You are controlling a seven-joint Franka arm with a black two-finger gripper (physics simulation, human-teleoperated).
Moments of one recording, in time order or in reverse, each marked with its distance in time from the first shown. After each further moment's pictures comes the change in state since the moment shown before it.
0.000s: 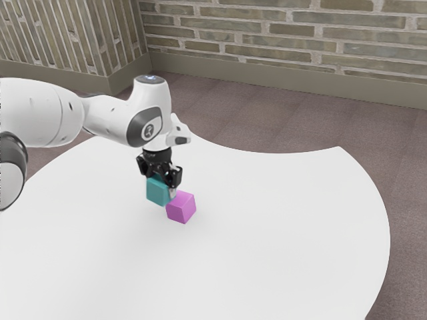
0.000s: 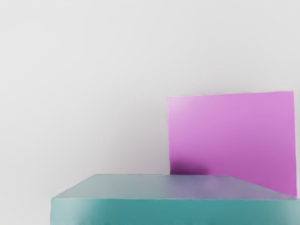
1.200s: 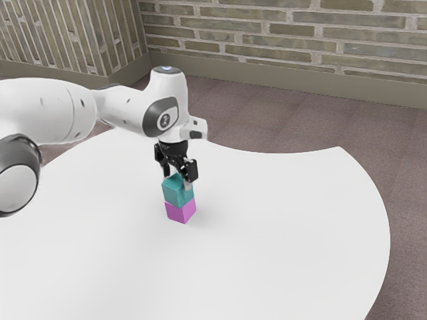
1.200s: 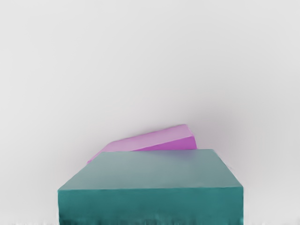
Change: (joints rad) arm 0.065 0.095 -0.111 0.172 -0.010 -0.096 0.162
